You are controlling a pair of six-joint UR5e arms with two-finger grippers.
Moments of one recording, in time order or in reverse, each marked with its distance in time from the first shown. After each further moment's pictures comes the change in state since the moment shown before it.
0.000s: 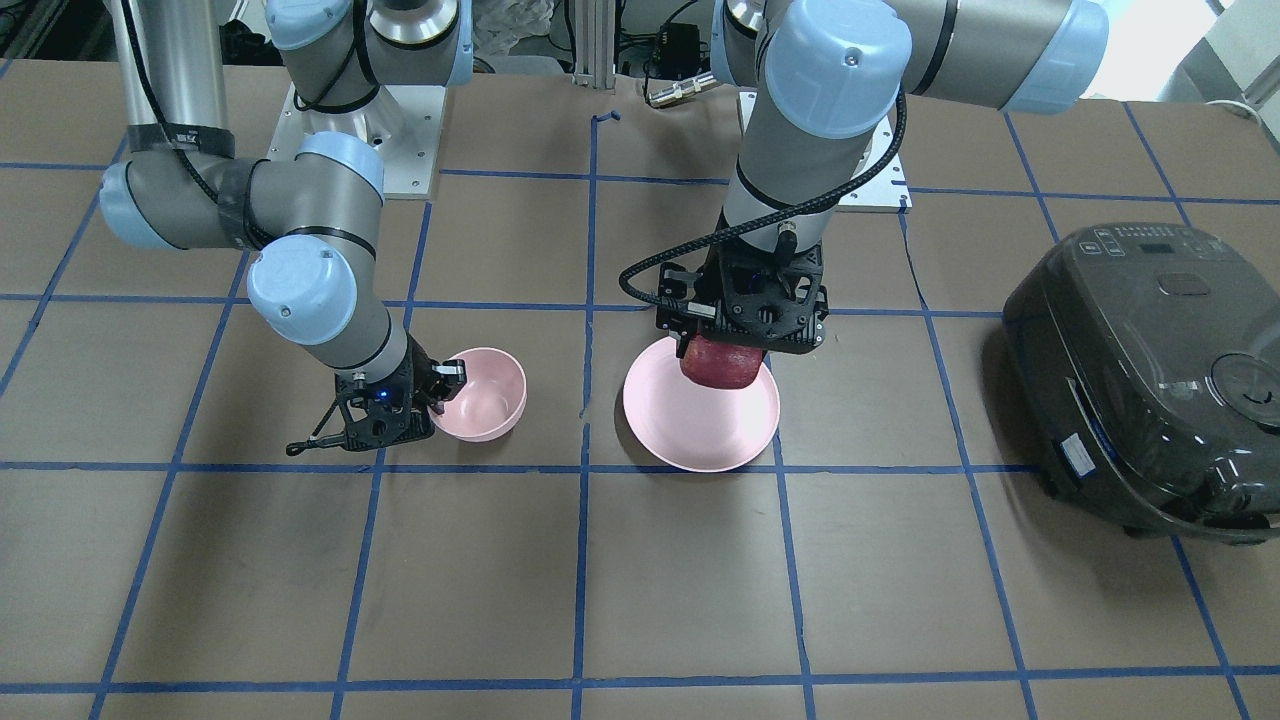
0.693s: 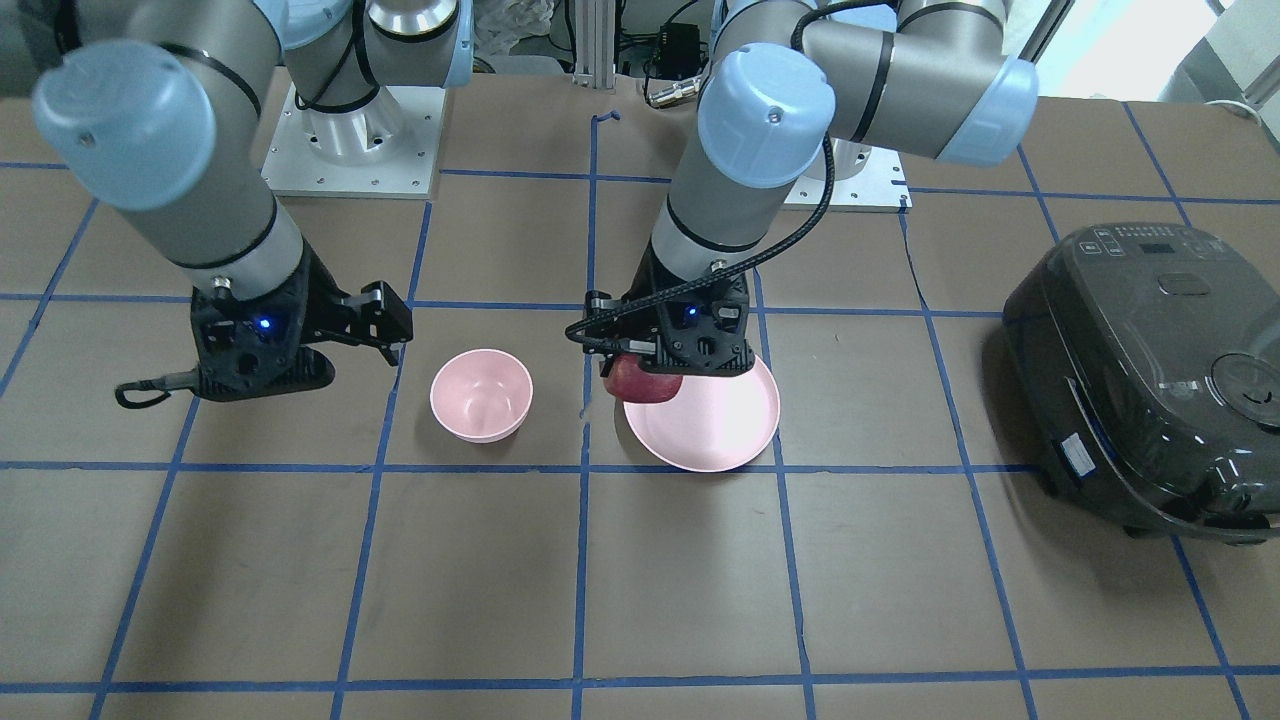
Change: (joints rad) left arm -0.098 -0.098 0.005 0.154 -0.104 -0.297; right arm -0.019 -0.124 -0.406 0.511 -0.073 -0.002
